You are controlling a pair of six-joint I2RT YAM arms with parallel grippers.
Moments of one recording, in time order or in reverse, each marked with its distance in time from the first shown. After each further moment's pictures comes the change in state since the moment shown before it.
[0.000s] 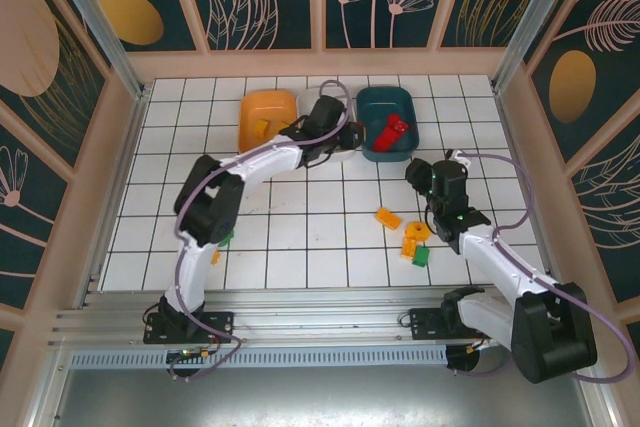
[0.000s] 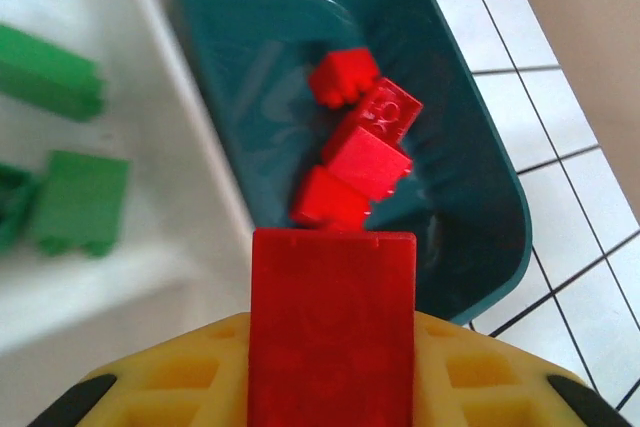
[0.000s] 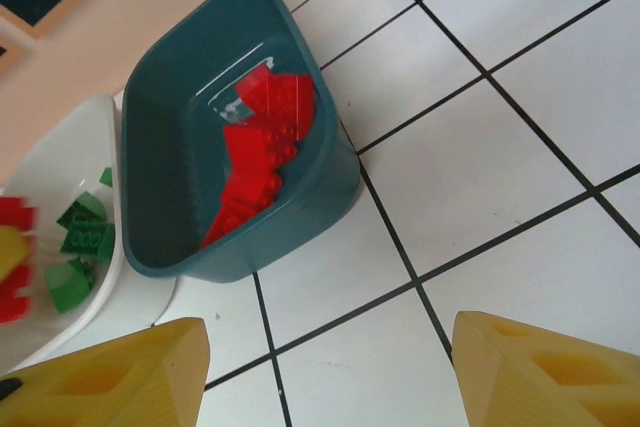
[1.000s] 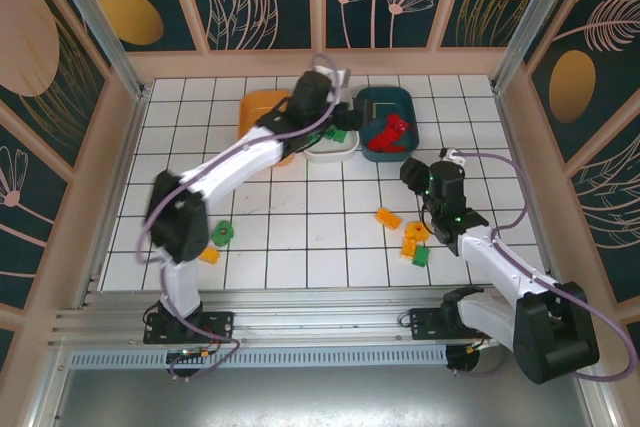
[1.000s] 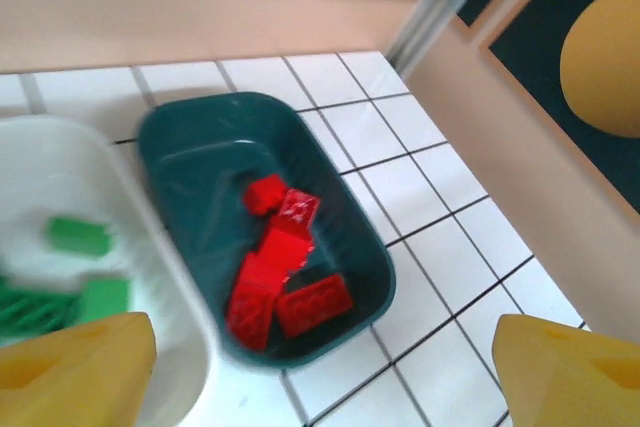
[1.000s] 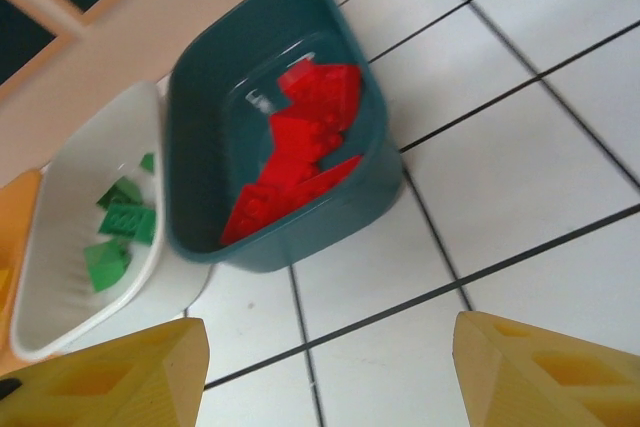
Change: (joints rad) left arm -0.007 -0.382 -0.160 -0.012 -0.080 0.120; right arm 0.062 0.006 -0.008 0.056 -0.022 -0.045
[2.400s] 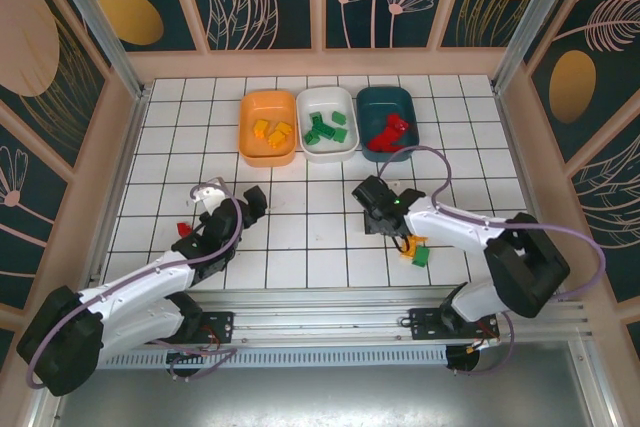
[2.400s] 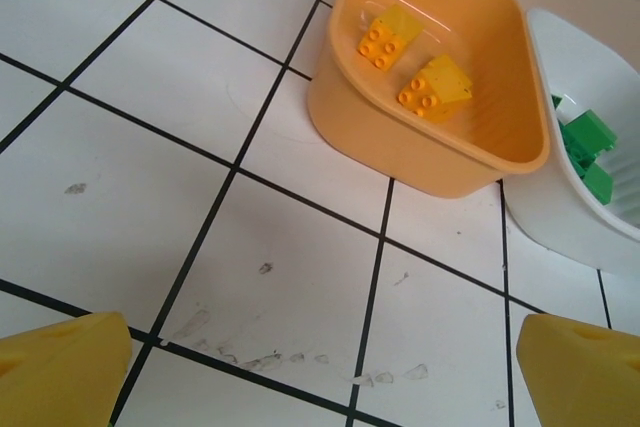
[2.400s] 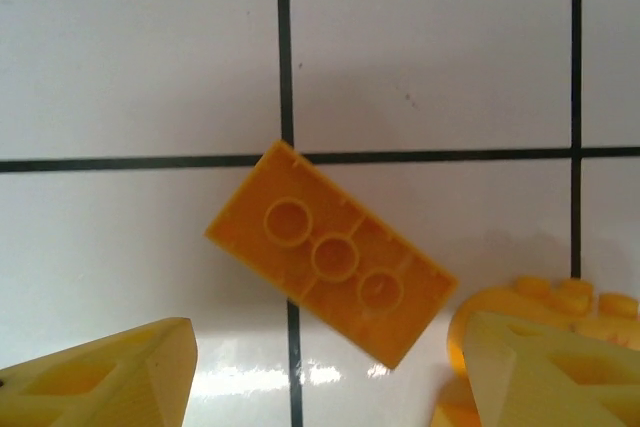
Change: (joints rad) left arm 0.002 -0.829 -1.219 0.193 -0.634 -0.440; right arm 0.427 0.390 0.309 -0.768 0.181 -0.010
